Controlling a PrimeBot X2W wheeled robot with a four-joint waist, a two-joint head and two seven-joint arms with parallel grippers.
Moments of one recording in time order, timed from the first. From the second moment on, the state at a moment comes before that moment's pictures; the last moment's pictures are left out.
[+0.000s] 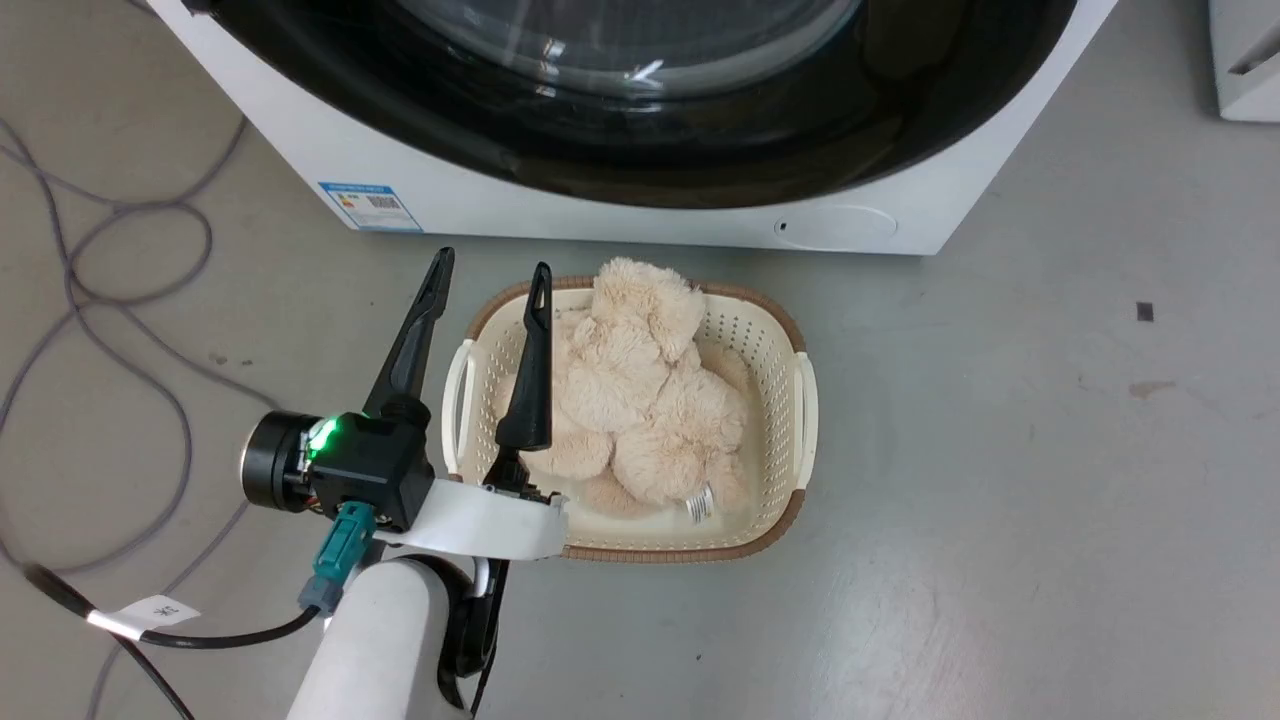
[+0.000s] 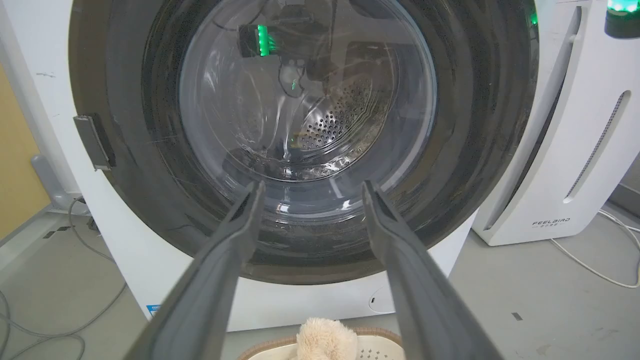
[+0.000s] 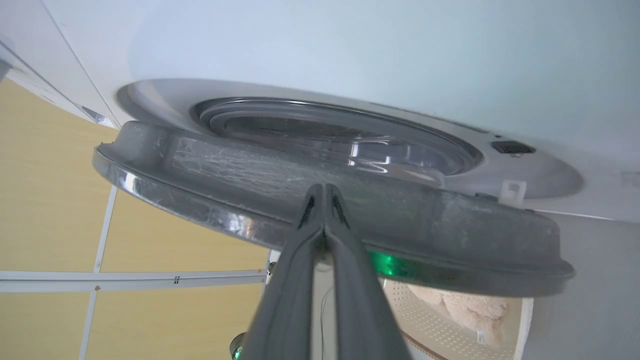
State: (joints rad) left arm -0.31 0.05 -0.21 0.01 -0.11 0.04 -0.26; right arm -1.70 -0.27 0.41 1.26 1.41 0.13 0.83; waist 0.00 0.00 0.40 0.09
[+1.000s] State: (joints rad) left arm -0.20 0.05 -0.20 0.11 -0.11 0.03 -0.26; right arm -1.34 -0.24 0.42 1.07 1.48 0.13 1.03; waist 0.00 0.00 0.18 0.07
